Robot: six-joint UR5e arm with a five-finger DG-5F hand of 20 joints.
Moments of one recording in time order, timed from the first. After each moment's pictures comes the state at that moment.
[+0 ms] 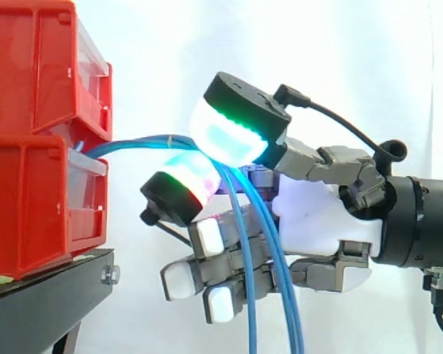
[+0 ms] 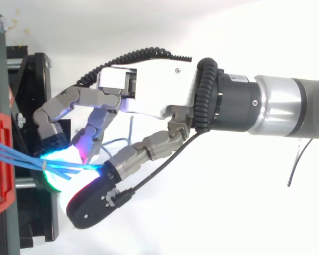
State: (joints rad) arm 0.13 -2.40 -1.09 -2.67 -1.40 -0.08
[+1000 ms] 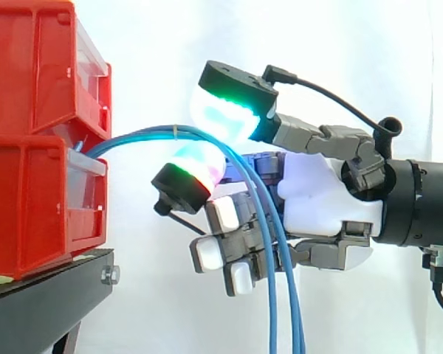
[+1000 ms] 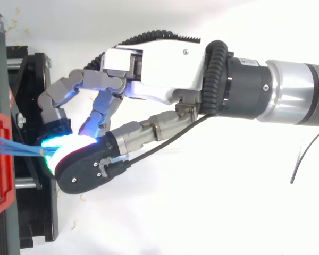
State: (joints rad) arm 0.11 -2.38 -1.09 -2.71 -1.41 -0.09
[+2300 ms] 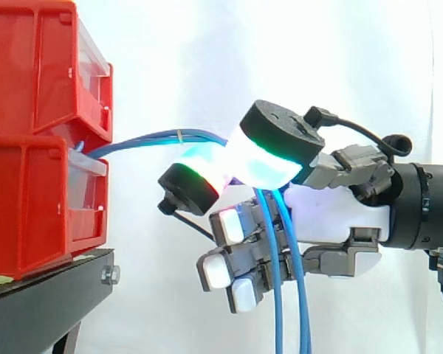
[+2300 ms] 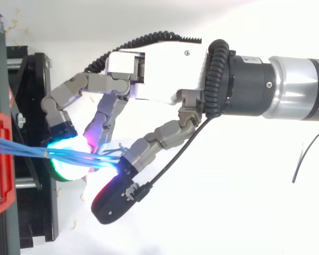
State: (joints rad) arm 0.10 -2.37 -1.09 -2.76 -1.45 -0.09
